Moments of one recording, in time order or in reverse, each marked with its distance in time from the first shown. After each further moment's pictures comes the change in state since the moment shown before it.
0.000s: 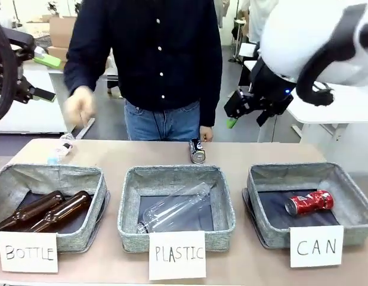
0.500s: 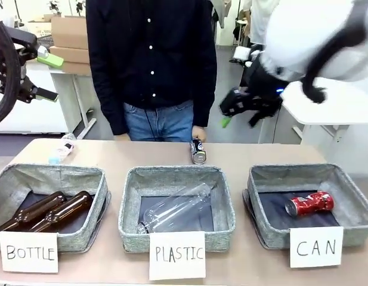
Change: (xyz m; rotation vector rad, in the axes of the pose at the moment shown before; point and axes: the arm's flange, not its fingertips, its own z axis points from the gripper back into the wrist) left arm 0.000 0.000 0.000 0.000 0.000 0.000; right arm 0.030 0.002 -0.021 0.071 0.034 -0.016
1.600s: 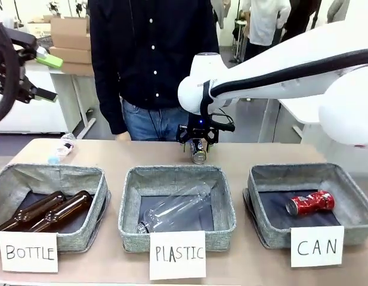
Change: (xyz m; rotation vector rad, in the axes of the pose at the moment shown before) left arm 0.000 0.000 0.000 0.000 0.000 0.000; right arm 0.166 -0.017 -0.289 -0.241 0.284 -0.307
